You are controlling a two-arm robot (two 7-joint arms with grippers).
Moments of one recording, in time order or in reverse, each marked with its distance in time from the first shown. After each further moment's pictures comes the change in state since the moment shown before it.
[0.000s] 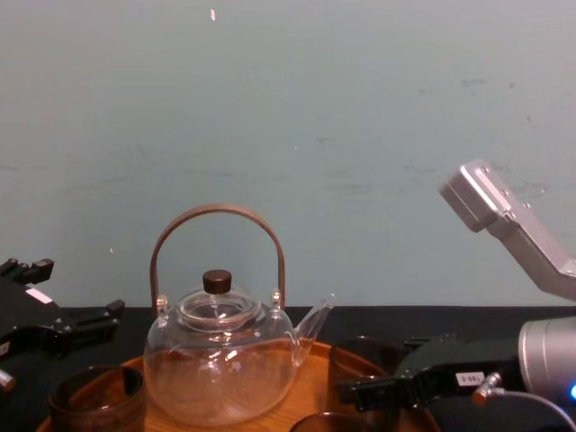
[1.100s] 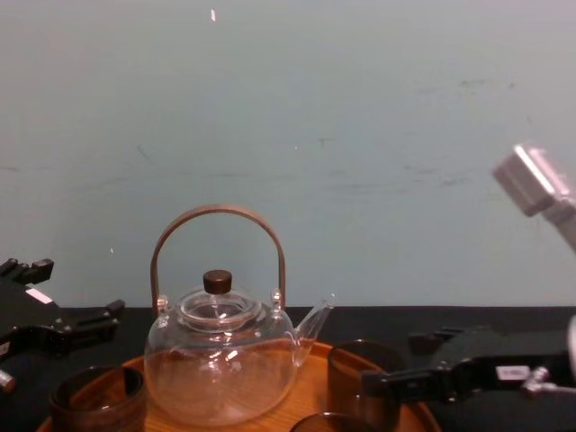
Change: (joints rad) left arm 0.000 0.000 0.000 0.000 0.000 0.000 0.000; right arm -0.077 0.077 0.045 -0.128 0.052 0.005 0.016
